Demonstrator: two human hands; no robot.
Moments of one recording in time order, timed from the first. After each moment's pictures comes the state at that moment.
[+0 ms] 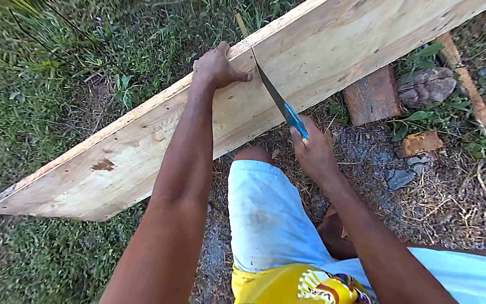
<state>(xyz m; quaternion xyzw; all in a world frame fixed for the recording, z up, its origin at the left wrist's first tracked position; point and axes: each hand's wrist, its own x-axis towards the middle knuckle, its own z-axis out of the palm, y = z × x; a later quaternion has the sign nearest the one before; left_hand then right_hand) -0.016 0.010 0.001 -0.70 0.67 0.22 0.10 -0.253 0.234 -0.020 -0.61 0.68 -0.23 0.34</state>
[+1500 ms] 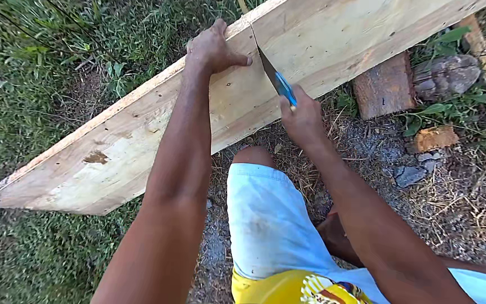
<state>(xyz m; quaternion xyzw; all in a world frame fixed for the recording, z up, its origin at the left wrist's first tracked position) -0.010 0.001 -0.011 -0.70 0.67 0.23 0.10 -0.227 0.178 -0.038 -0.61 0.67 -0.22 0.35</state>
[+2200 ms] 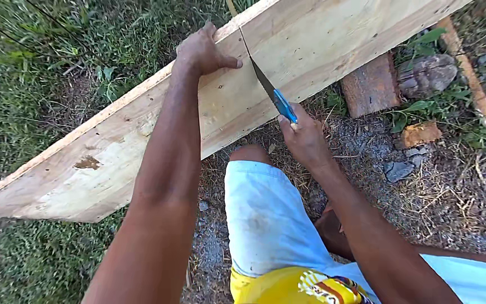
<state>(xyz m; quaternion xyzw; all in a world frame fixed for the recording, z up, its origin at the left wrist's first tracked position) -0.008 -0.004 -0.010 -0.68 0.68 0.25 0.09 -0.244 0.220 -0.034 -0.61 0.66 -0.25 0.35</state>
